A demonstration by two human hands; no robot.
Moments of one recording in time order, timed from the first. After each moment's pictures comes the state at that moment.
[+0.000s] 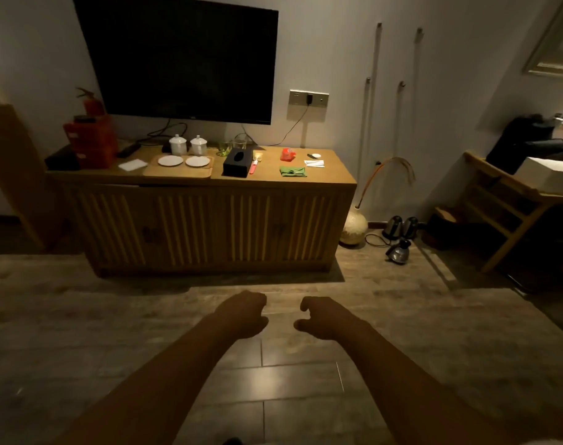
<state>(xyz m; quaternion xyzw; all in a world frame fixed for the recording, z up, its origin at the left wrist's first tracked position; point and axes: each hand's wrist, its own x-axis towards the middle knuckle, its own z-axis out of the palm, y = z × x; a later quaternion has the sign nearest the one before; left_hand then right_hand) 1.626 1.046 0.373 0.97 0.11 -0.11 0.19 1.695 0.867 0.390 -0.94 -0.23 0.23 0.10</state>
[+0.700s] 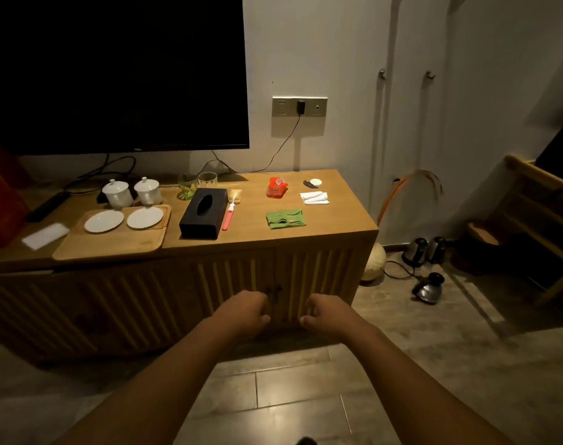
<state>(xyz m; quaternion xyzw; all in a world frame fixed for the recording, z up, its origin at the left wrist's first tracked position) 2.122 1.197 0.386 0.96 0.07 -0.13 0.22 2.185 1.004 0.384 -0.93 -0.19 0.23 0.20</state>
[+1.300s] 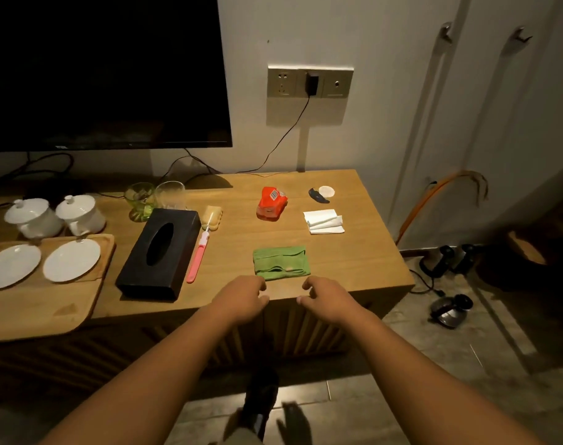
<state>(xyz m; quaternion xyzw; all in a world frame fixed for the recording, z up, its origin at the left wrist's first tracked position) 2.466 1.290 0.337 0.95 0.11 -0.15 0.23 2.536 1.100 0.338 -0.92 -0.19 0.26 0.21</state>
